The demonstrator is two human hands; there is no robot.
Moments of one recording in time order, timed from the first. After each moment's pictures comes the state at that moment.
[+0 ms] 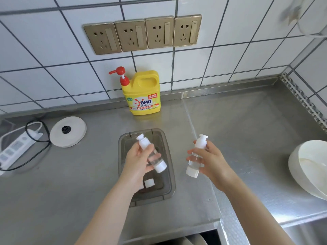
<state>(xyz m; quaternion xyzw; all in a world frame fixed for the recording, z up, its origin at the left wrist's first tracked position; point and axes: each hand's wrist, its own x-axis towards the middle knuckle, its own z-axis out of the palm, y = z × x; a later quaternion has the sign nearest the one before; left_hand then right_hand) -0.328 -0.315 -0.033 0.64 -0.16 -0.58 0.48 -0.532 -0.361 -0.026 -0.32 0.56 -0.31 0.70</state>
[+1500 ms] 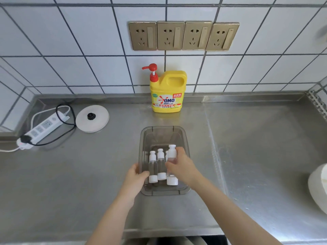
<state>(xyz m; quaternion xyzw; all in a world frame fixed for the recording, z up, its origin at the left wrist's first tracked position) -0.282 -0.239 -0.090 0.76 -0.17 -0.50 0.39 -0.423 -0.330 -0.051 -0.62 0.57 -0.04 0.54</state>
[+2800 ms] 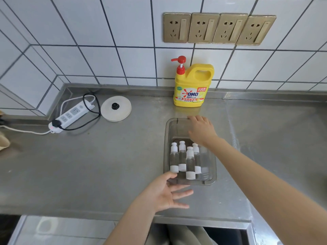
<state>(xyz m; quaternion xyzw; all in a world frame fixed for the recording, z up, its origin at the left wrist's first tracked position) -0.289 -0.193 -0.073 0.47 0.16 -0.77 0.39 -0.376 -0.401 -0.070 -0.85 0.50 0.05 0.16</state>
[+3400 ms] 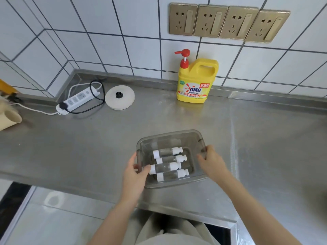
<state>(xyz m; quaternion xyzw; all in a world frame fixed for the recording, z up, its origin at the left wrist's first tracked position) -0.294 -0.166 -0.081 0.82 -0.11 -0.34 0.46 -0.465 -0.330 -0.085 -0.71 0.58 0.02 0.39</state>
